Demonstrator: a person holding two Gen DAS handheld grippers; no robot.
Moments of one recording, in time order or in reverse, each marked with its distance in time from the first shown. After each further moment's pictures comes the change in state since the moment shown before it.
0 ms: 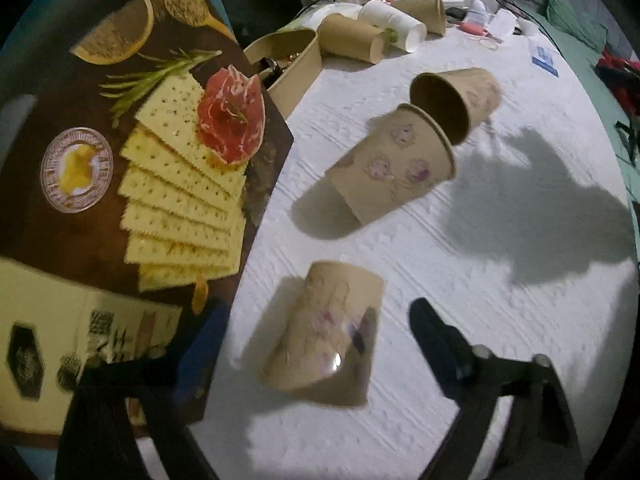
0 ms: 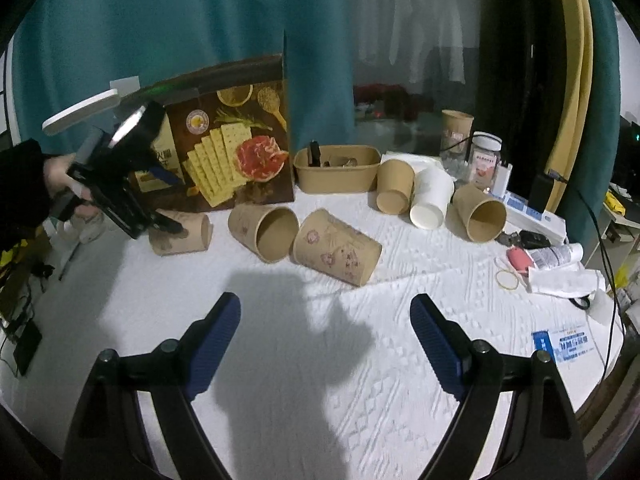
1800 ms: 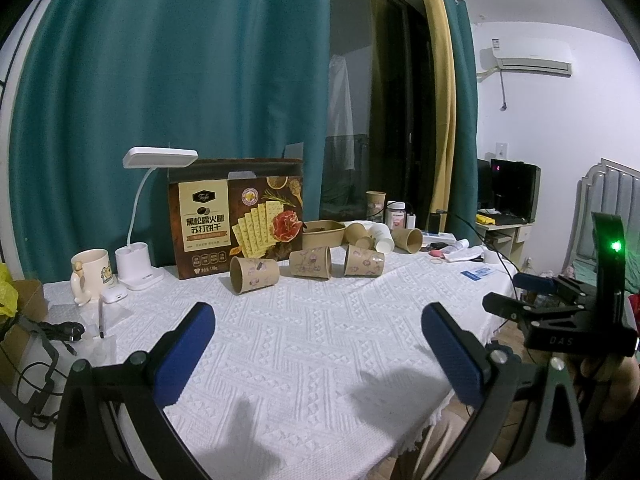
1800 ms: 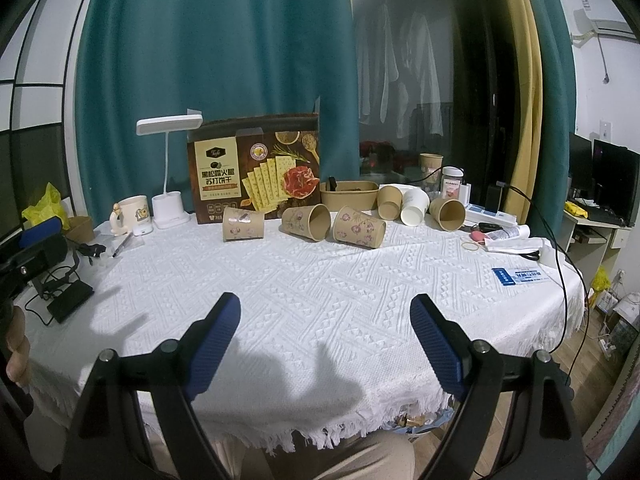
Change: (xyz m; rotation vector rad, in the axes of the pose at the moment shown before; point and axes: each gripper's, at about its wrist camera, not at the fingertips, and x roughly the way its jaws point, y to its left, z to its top) left arm -0.222 -0.295 -0.232 -0.666 -0.835 0.295; right arm -0.178 0.075 -0.142 -0.005 -0.229 -0.046
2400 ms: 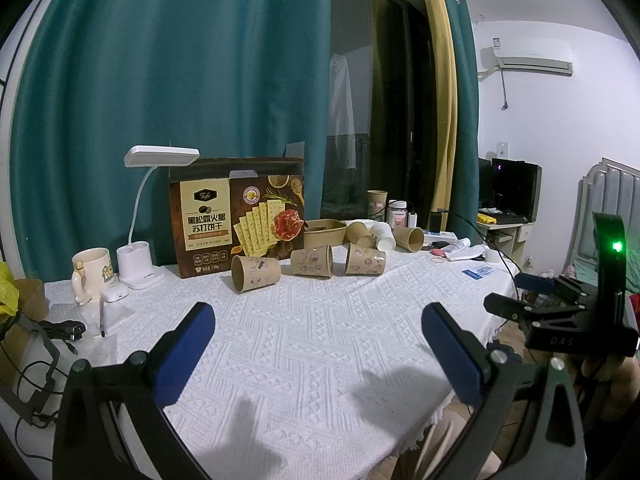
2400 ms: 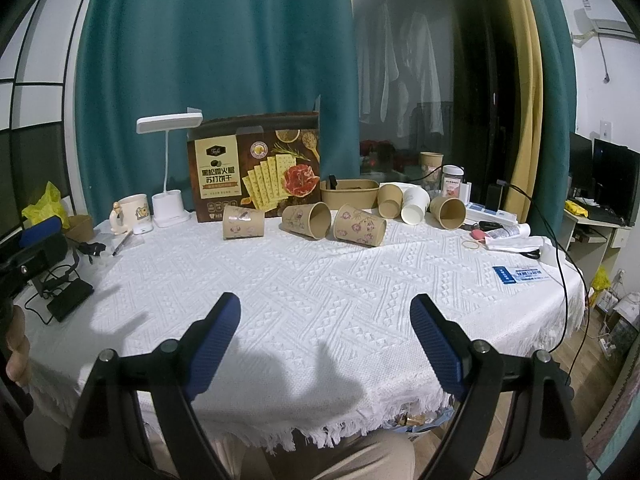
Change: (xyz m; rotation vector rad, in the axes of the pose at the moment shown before) left arm 0.002 -0.001 -0.005 0.000 0.002 0.000; right arm 0.001 0.000 -0.003 -0.001 -0.001 -0.001
